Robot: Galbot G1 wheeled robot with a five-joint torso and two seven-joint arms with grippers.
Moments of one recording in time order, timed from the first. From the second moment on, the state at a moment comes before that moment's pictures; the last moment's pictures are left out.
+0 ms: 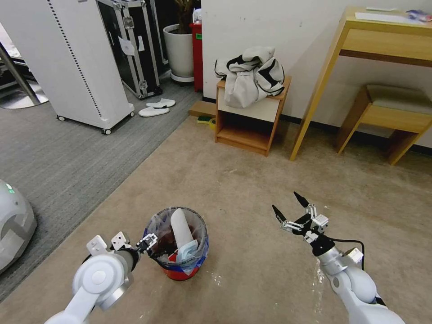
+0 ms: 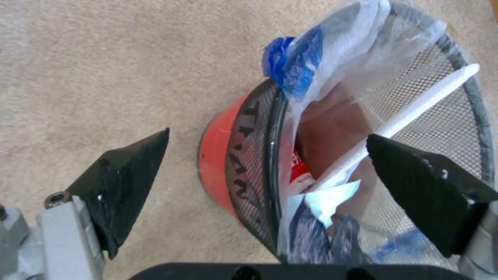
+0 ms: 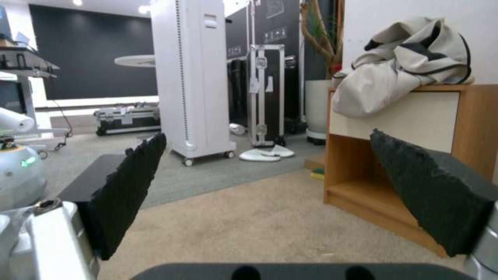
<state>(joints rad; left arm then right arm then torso) 1.39 -1.01 -0.43 -2.14 -1.57 0.38 -1.02 -1.30 1.14 0.54 1.57 0.61 0.47 -0.65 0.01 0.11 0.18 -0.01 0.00</state>
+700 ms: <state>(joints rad) 1.51 -1.00 -0.55 -2.37 -1.28 0.37 -0.85 -1.31 1.13 0.56 1.59 0.61 0.46 -0.63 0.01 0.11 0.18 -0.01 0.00</state>
